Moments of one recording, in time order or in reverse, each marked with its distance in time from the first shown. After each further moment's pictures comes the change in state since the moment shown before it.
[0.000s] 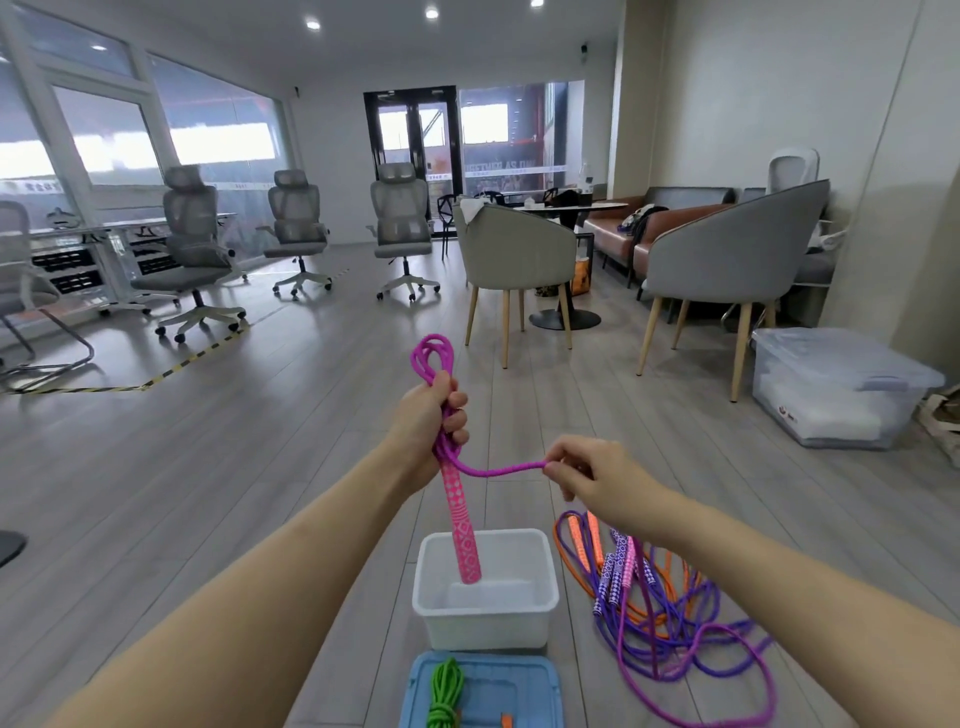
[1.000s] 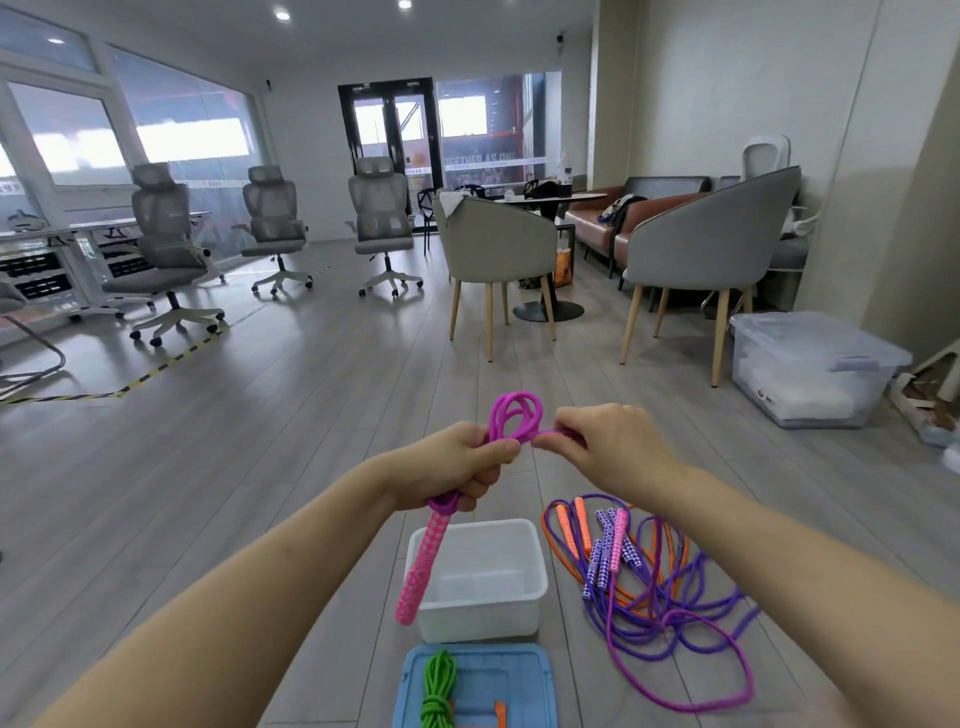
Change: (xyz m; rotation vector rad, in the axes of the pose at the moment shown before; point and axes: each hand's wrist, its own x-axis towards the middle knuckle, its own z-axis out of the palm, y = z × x) left_hand -0.045 -0.009 0.020 0.796 -0.567 -0.217; right_hand 0.003 0.007 -0.021 -0.561 0.266 -0.218
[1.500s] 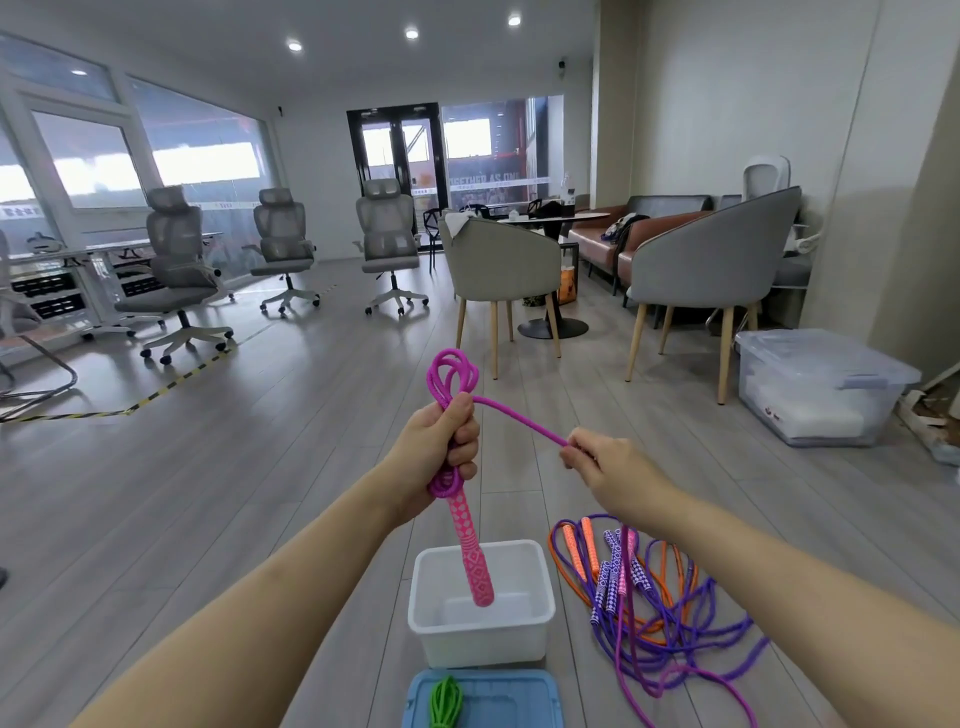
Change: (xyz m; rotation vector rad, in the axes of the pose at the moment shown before) left_hand -0.002 0.001 -0.015 -0.536 0.329 0.305; right_hand -0.003 0.011 0.014 0.359 -0.206 0.311
